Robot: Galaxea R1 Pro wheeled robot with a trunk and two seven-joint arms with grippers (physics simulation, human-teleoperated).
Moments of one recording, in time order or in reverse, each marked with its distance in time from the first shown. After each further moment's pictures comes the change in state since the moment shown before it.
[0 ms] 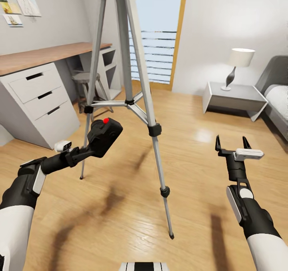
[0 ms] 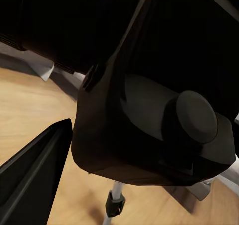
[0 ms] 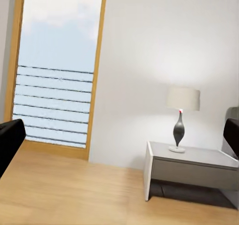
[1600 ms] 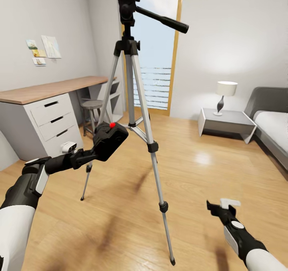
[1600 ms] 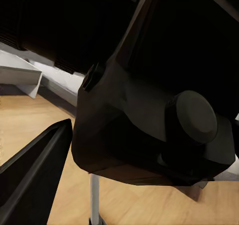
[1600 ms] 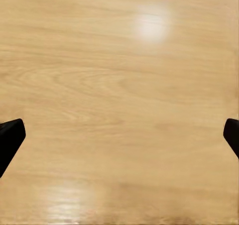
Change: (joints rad) left arm -0.001 0.010 -0.075 -0.001 0.000 -0.002 0.000; right arm 0.000 -0.009 0.001 0.677 0.003 0.492 -0.006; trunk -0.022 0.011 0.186
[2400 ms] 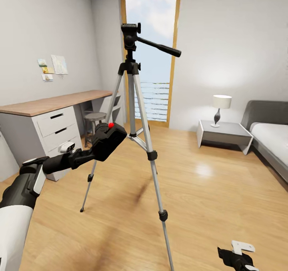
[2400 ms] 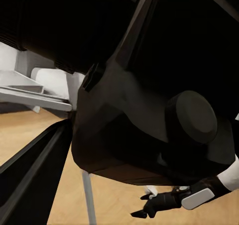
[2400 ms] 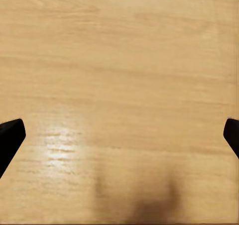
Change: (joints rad) left arm 0.001 0.015 0.001 -0.003 0.000 0.002 0.000; right arm 0.028 -0.048 0.006 0.451 0.002 -0.116 0.002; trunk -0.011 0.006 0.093
